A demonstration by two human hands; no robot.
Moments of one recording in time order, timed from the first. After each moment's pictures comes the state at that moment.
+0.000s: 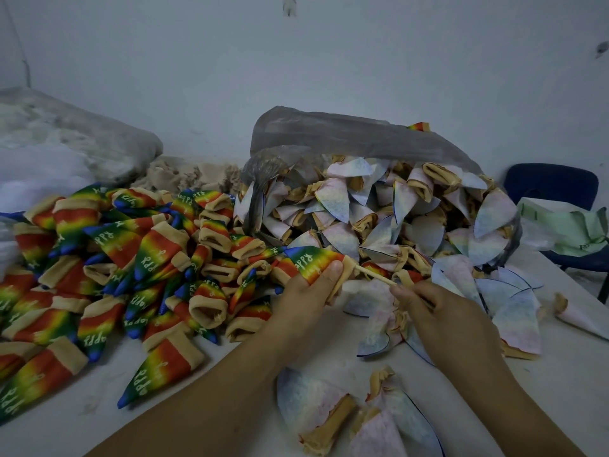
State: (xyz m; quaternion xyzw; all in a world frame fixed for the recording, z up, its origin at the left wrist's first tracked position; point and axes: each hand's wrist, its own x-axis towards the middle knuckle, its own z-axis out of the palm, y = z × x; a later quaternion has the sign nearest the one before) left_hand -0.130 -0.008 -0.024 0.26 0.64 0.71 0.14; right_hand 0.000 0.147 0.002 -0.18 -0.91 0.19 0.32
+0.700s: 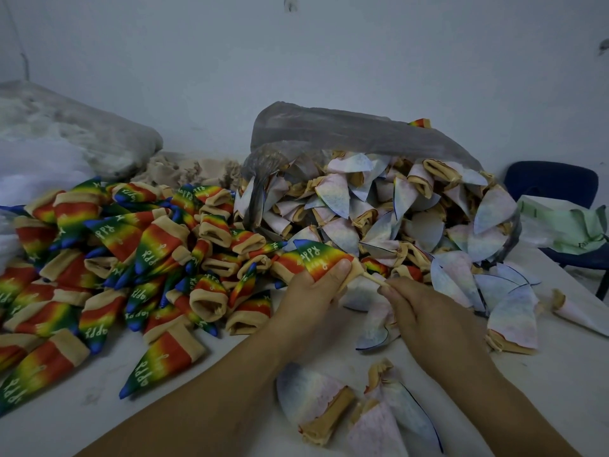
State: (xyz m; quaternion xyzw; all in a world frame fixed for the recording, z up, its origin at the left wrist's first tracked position) left_hand -0.119 -0.005 -0.018 0.28 0.58 0.75 0.17; right_hand 0.001 0.130 0.007 -0.11 -0.95 0.14 0.27
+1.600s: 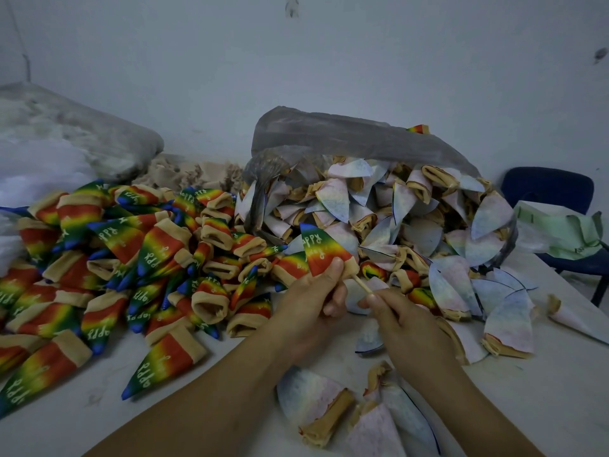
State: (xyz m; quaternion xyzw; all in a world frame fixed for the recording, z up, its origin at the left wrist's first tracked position) left_hand -0.112 -0.010 -0.006 0.26 0.49 0.79 0.28; right_hand -0.006 0.109 0.001 -0.14 -0.90 0.35 0.23
